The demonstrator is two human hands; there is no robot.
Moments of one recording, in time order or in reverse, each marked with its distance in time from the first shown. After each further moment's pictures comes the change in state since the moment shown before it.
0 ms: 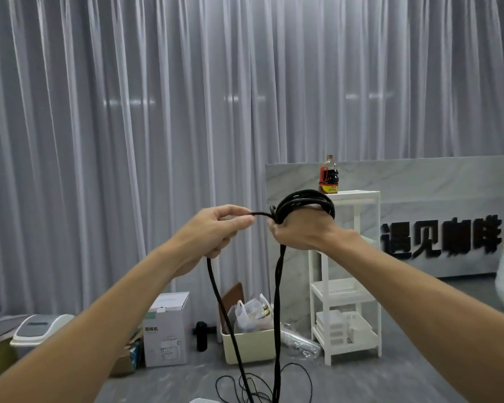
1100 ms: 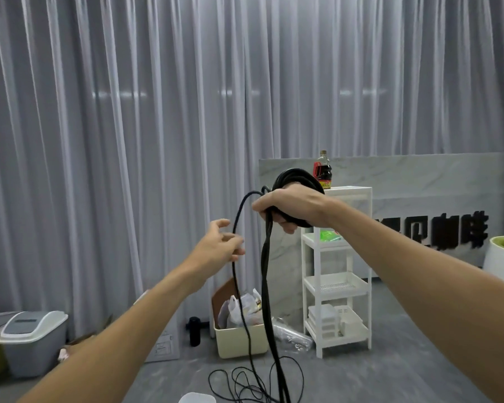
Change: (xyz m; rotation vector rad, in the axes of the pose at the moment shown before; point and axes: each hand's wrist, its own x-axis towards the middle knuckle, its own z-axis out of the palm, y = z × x) left_hand 0.022 -0.064 0.032 0.004 0.169 -0.095; right_hand 0.010 -0.003 -0.032 0.791 -0.262 0.228
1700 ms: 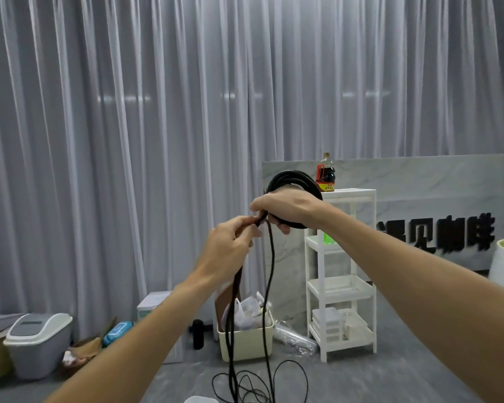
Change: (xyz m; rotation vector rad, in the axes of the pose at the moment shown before) left_hand -0.025 0.034 0.014 0.117 0.133 0.320; right_hand 0.006 -0.012 0.012 -0.208 0.105 0.051
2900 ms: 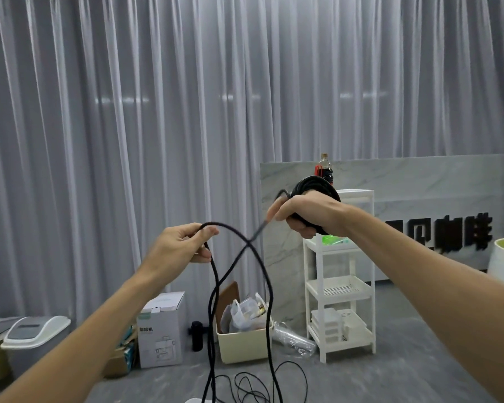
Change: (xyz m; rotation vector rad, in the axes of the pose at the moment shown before) left_hand -0.001 -0.032 -0.063 -0.161 0.002 -0.184; right_hand -0.009 0.044 -0.025 0.349 -0.133 -0.033
